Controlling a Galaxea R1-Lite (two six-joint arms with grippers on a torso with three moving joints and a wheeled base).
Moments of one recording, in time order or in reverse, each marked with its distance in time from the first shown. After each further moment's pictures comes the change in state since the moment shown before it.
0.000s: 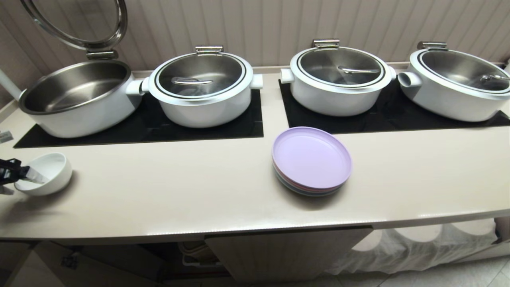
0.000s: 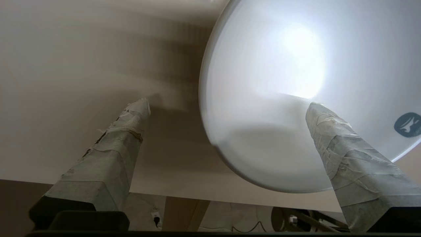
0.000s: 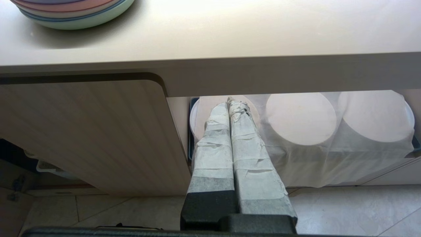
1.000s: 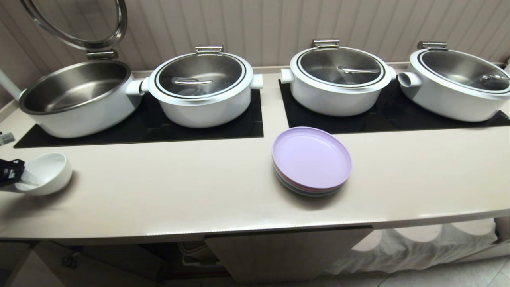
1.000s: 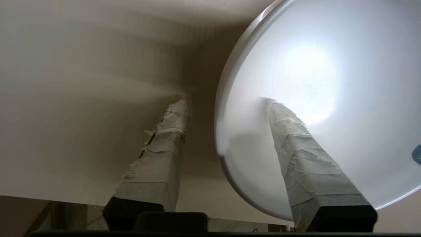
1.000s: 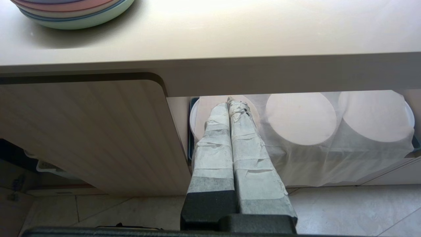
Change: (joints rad) left arm -0.002 0.026 0.000 -0.042 -0.003 -0.036; right arm 0.000 0.000 0.000 0.000 0.000 0.000
